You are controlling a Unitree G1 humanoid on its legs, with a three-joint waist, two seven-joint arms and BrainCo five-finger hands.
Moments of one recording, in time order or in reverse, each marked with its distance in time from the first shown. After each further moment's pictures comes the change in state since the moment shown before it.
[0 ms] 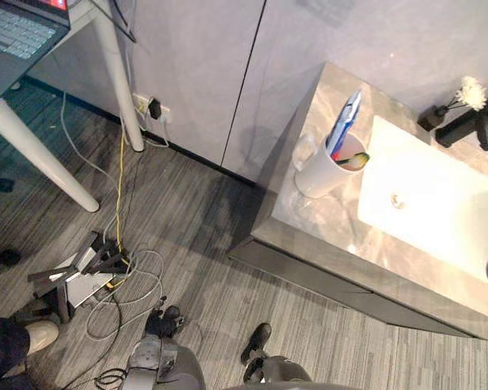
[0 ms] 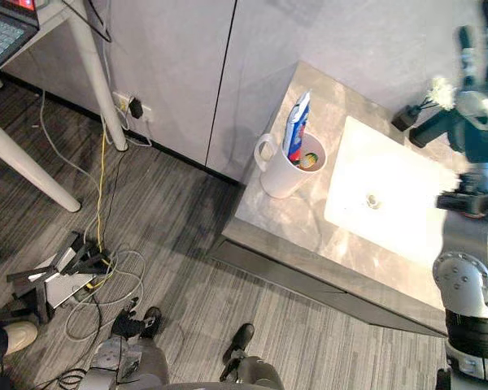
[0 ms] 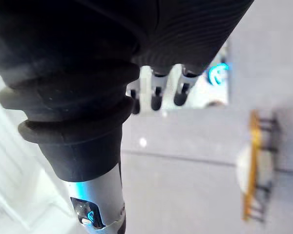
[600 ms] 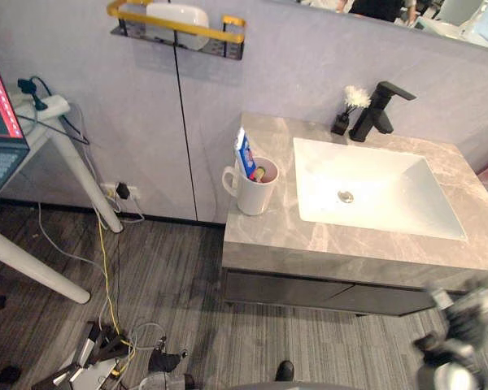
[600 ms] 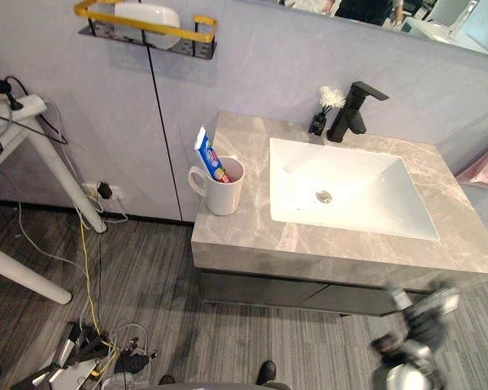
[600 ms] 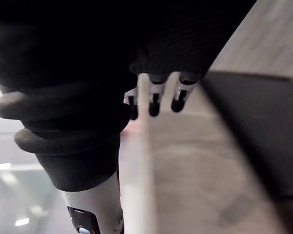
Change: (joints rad) left arm 0.070 -0.136 0.094 0.138 -0.171 -0.015 0.040; right arm 0.702 0.756 0.133 0.495 -0.691 0.099 -0.247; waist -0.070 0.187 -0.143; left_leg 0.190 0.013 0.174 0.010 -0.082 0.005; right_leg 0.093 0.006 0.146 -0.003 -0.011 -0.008
